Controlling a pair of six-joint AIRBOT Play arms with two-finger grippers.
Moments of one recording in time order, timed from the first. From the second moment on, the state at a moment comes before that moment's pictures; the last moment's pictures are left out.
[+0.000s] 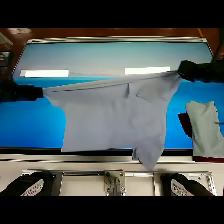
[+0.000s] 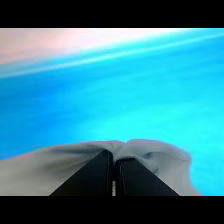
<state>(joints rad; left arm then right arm) -0.07 -1.02 1.17 1.66 -1.10 -1.68 -0.12 -1.19 1.38 -1.26 0.97 1.58</state>
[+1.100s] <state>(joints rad) 0.24 -1.43 1.24 1.18 -1.47 -1.55 -0.40 -1.43 1.39 -1.21 1.29 1.44</state>
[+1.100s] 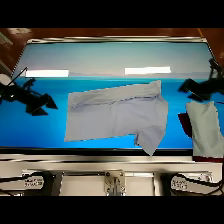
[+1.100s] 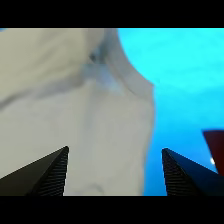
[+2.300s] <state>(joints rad) 0.29 -1.34 0.52 0.77 -1.04 -1.19 -0.61 -1.22 0.86 -1.04 1.39 1.33</state>
